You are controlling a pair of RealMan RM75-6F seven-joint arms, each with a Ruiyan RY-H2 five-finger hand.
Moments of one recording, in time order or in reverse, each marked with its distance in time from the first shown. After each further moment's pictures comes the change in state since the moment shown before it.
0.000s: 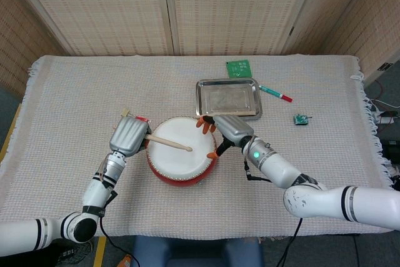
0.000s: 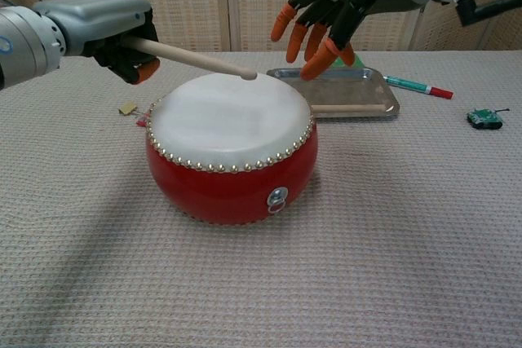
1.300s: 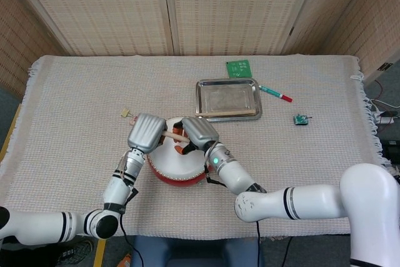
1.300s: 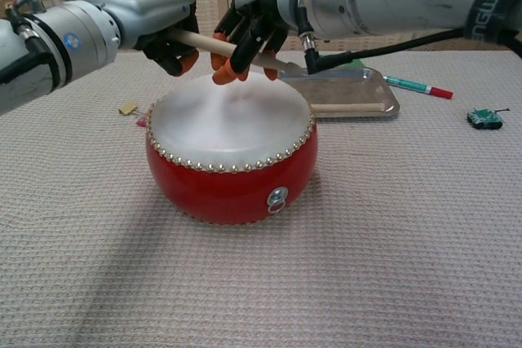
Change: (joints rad) left arm -0.125 -0.118 -0.005 0.050 -0.084 0.089 0.105; right arm 0.156 -0.319 0.069 0.110 0.260 0.264 -0.222
